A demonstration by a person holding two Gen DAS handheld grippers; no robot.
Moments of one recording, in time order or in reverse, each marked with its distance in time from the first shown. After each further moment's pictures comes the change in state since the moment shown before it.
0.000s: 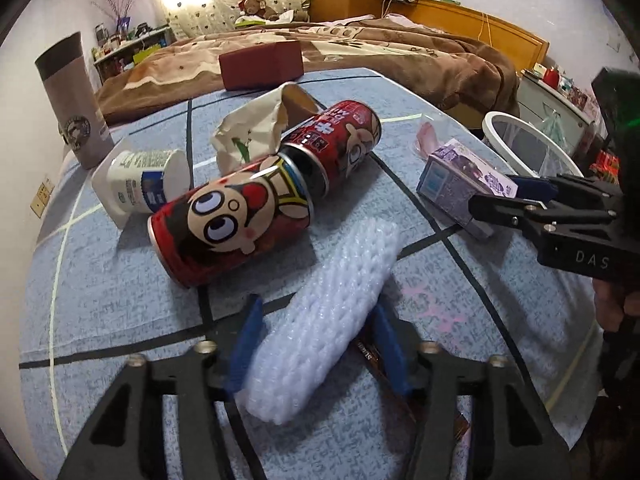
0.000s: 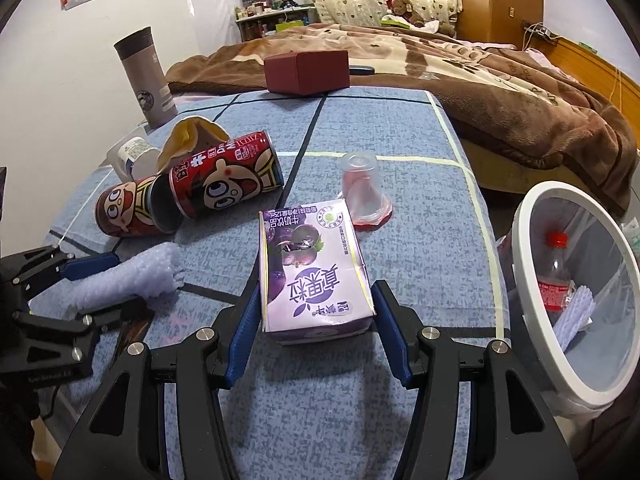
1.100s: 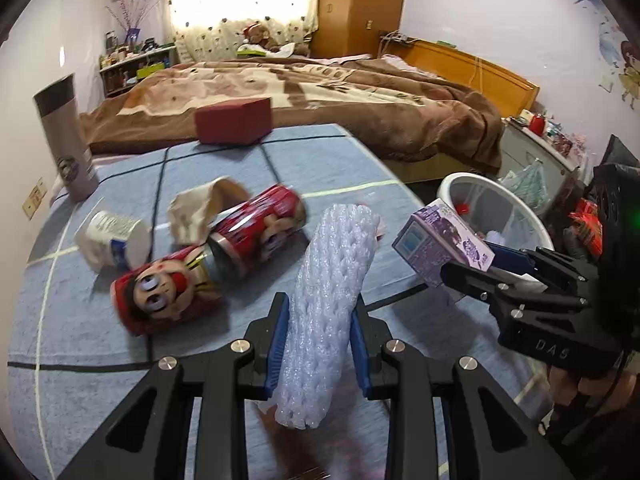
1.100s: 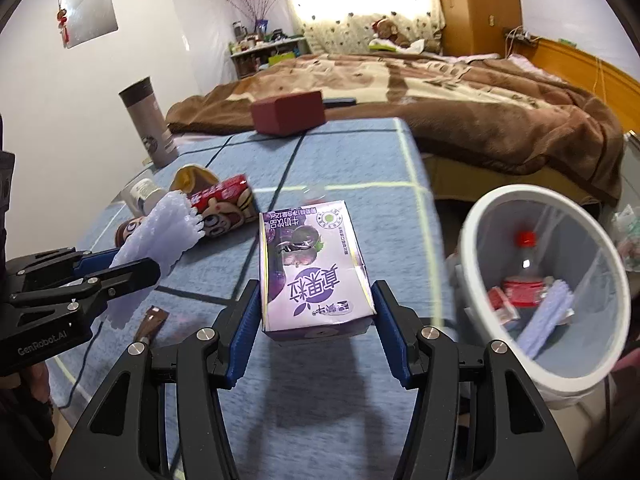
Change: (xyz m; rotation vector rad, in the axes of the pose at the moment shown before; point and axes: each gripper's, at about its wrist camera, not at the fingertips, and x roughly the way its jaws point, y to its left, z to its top) left arm -0.033 -0.057 0.041 -0.067 -0.138 -0.061; right arm -0.043 -0.033 -0.010 0.059 -0.123 0.020
